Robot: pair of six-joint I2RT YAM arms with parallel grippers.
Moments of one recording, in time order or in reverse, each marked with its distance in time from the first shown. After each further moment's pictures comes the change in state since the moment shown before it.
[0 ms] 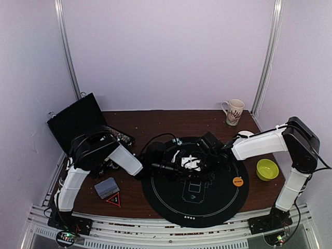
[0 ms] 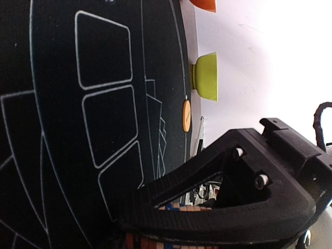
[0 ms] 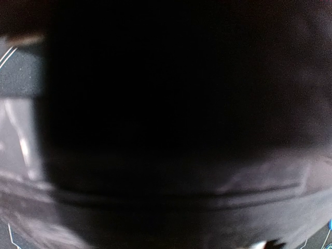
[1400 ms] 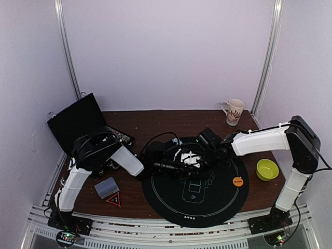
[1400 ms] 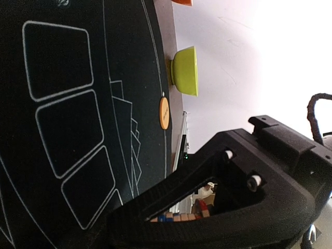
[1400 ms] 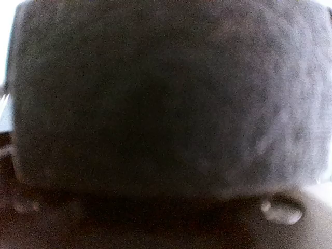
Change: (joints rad) left arm 0.004 0.036 0.024 0.124 0.049 -0.061; right arm -0.006 -0.006 0.076 -0.137 -0.008 0.082
